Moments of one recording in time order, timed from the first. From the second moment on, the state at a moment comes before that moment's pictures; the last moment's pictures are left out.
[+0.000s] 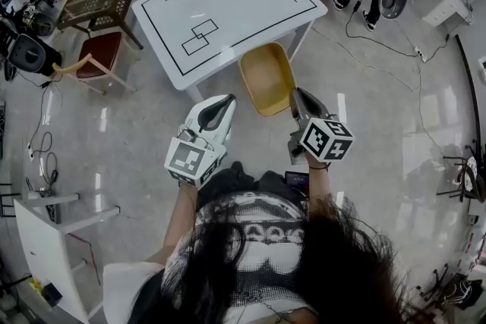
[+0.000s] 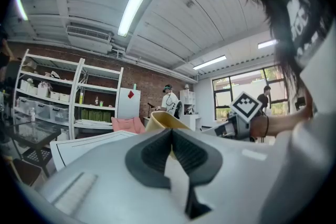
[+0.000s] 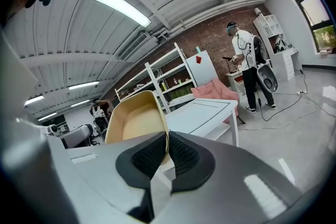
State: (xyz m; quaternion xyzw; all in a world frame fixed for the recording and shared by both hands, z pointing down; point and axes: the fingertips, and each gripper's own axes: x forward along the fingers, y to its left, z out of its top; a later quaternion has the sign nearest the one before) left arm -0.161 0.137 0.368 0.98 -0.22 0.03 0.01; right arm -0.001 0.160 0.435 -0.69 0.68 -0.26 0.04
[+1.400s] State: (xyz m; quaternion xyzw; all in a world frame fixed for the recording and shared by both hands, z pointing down) left arm -0.017 -0.024 0.393 0.97 -0.24 0.05 0.03; right arm 0.141 0.000 0.457 -0.66 0.69 -0.28 0.01
